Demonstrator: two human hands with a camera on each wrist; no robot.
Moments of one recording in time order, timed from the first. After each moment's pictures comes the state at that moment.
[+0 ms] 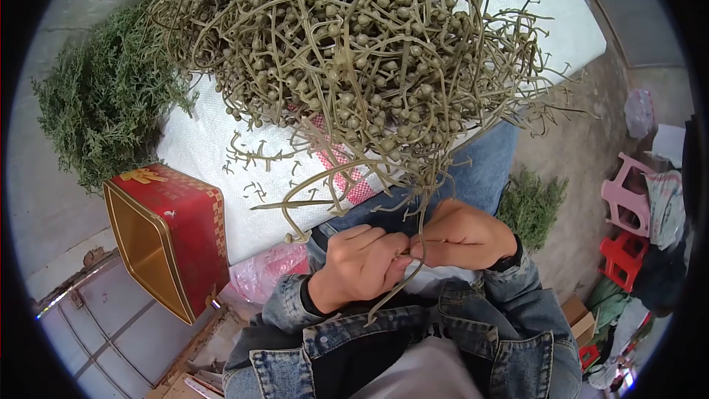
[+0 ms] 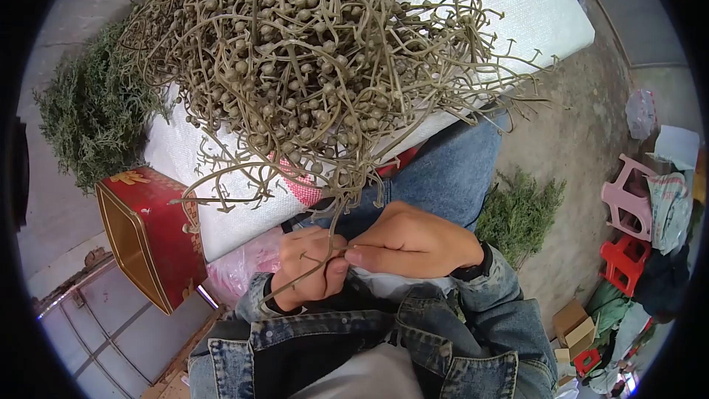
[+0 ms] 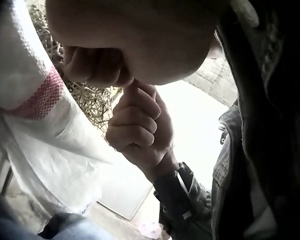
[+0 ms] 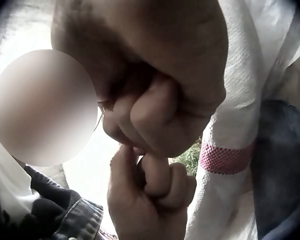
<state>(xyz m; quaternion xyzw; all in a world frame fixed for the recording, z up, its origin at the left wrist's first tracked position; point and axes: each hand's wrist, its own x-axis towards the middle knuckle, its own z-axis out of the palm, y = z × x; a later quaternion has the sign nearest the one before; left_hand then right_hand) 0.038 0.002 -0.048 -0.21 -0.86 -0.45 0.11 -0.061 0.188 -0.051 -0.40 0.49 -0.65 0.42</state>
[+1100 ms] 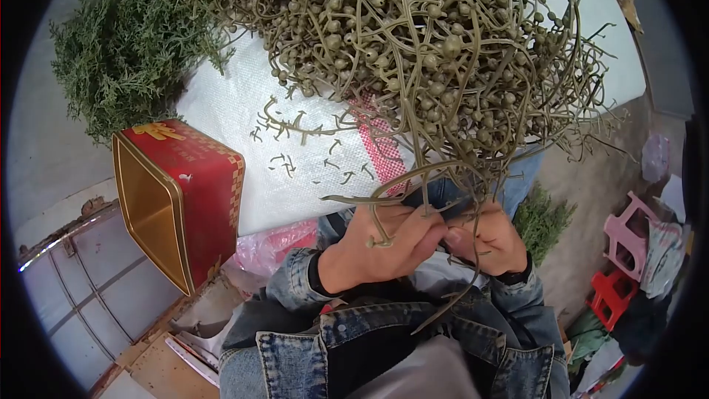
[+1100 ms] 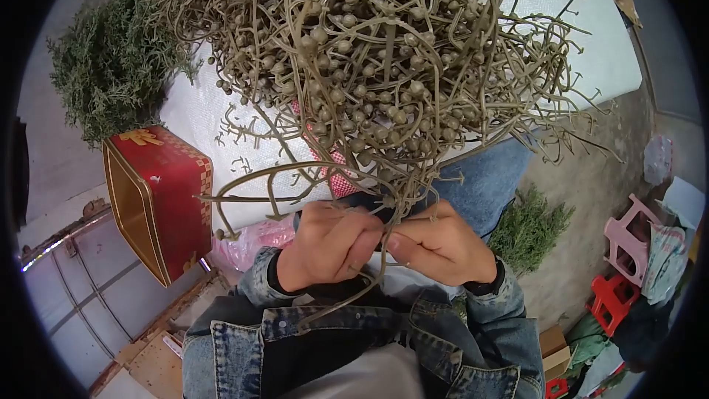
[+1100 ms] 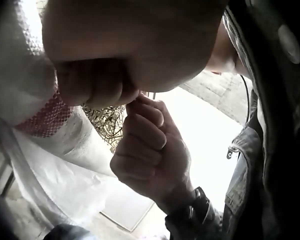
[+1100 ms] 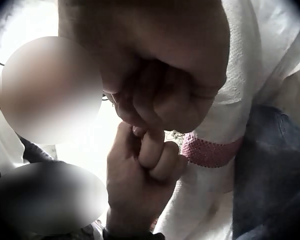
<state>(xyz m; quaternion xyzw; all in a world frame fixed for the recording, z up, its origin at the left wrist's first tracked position) 0.023 -0.002 -0.051 -0.17 -0.88 -0.44 0.10 -0.051 0.188 -0.061 -0.32 0.59 -0.65 0.36</state>
